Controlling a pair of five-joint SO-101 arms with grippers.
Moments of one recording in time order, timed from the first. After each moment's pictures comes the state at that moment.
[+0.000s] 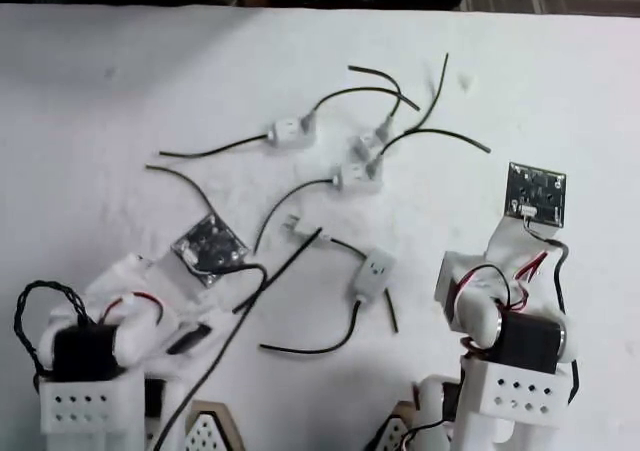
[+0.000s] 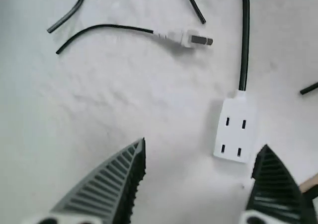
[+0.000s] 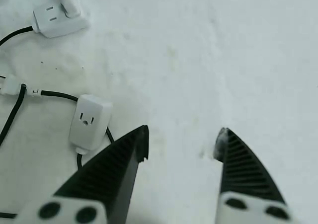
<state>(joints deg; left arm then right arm) -7.0 -74.8 59.4 87.6 -49.7 7.8 -67.6 49.4 84.1 -1.2</state>
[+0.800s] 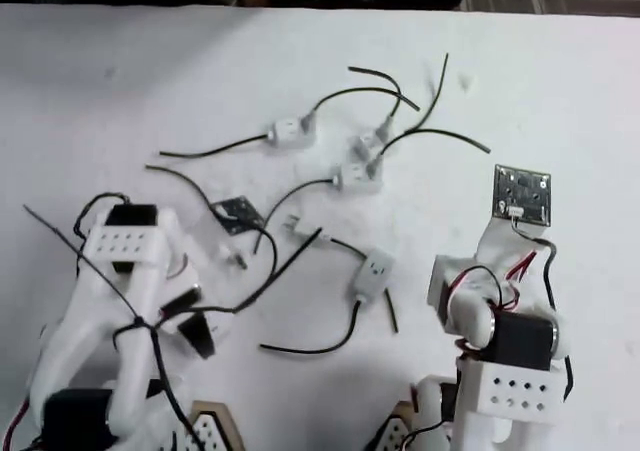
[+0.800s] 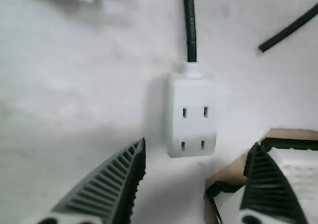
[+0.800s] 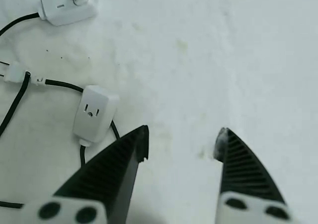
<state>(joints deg) -5.5 -21.6 50.0 81.6 -51.8 5.3 -67.8 51.2 84.0 -1.2</state>
